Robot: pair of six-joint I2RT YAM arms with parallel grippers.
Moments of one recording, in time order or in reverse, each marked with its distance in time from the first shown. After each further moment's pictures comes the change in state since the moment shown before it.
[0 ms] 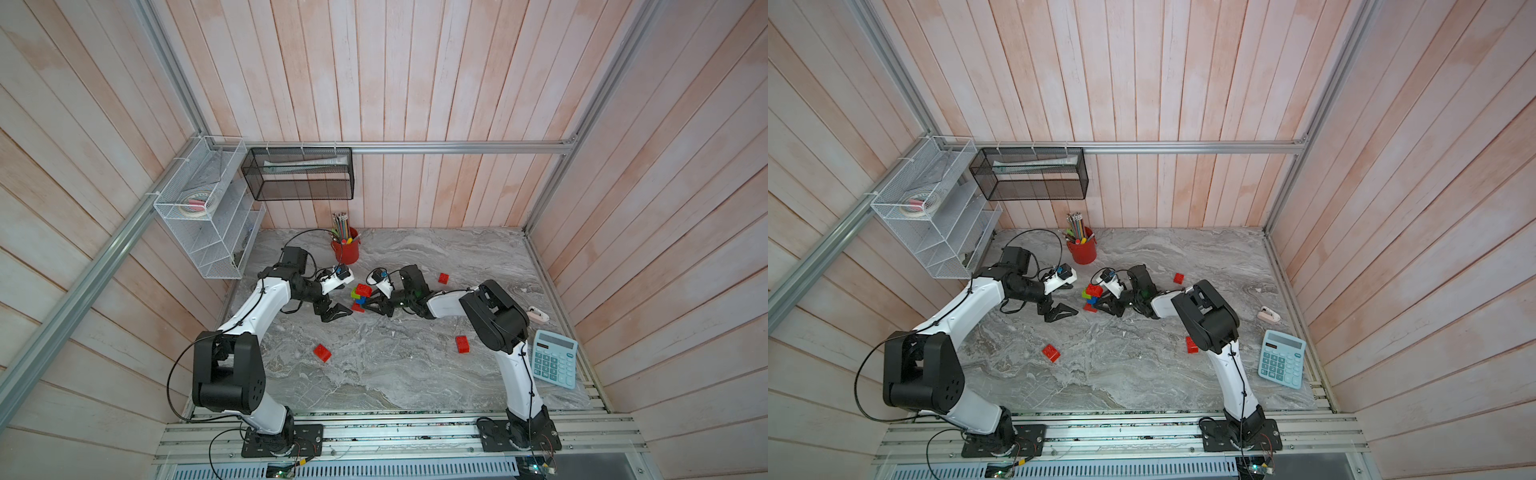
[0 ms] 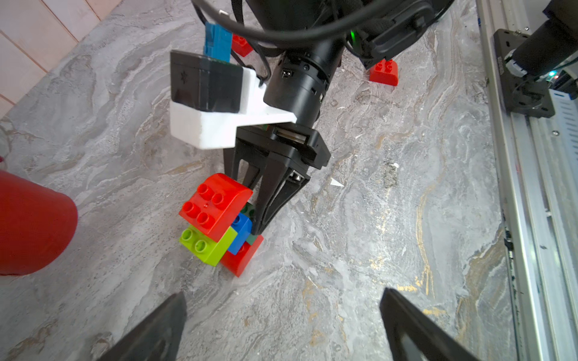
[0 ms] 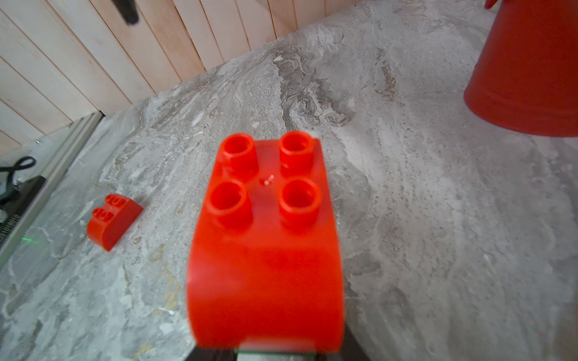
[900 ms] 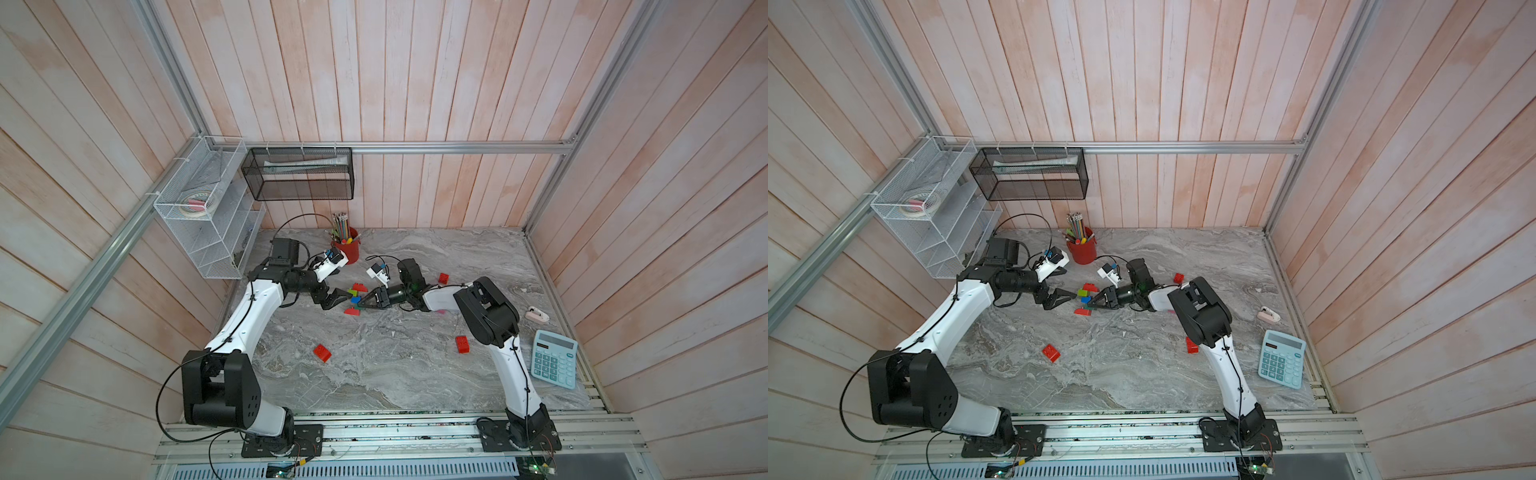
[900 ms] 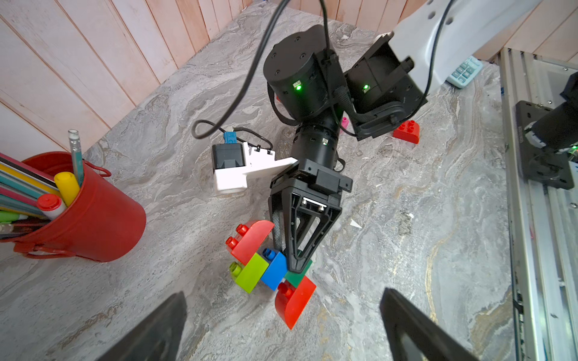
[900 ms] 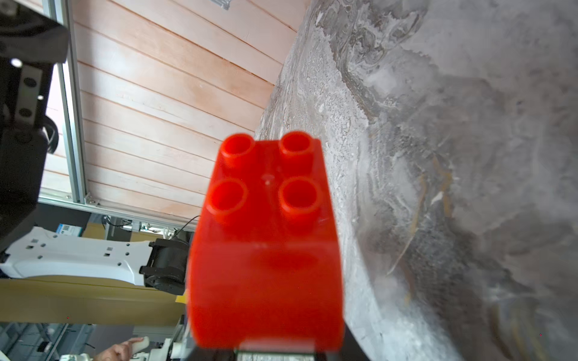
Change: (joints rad) left arm 0.014 -0.083 0.029 0.093 0.007 -0.214; right arm -0.025 0.130 0.179 -0.030 -0.372 0.749
